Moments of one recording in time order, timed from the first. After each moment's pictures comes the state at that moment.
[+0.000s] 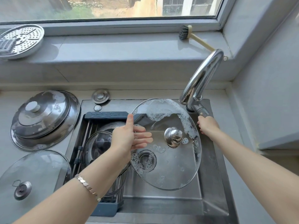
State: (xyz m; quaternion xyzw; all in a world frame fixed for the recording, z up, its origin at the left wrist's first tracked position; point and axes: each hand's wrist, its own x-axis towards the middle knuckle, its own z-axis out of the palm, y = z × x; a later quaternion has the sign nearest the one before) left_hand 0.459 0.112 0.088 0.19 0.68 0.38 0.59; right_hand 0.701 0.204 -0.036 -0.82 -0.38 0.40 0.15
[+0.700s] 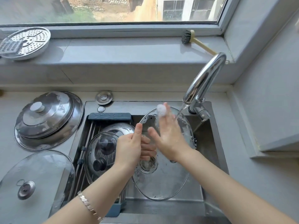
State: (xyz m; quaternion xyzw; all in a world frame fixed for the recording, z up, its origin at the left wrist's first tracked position) left_hand 0.459 0.083 0.087 0.27 0.69 0.41 0.54; right_hand 0.577 0.121 0.046 -0.55 -0.77 0.28 0.15
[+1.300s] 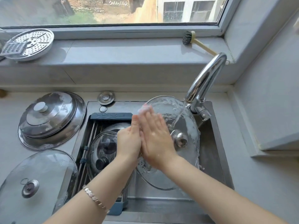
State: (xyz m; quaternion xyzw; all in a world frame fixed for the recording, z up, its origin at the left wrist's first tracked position) left_hand 0.456 0.091 0.089 0.27 0.69 0.48 0.47; right_hand 0.536 0.098 0.063 -0.52 -0.80 0.18 0.23
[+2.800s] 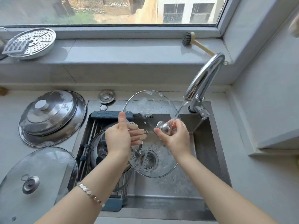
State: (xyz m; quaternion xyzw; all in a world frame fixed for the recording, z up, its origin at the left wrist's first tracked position) left_hand 0.441 0.087 0.103 0.20 0.70 0.49 0.48; right_hand 0.580 0.101 0.037 -0.64 -0.54 0.39 0.38
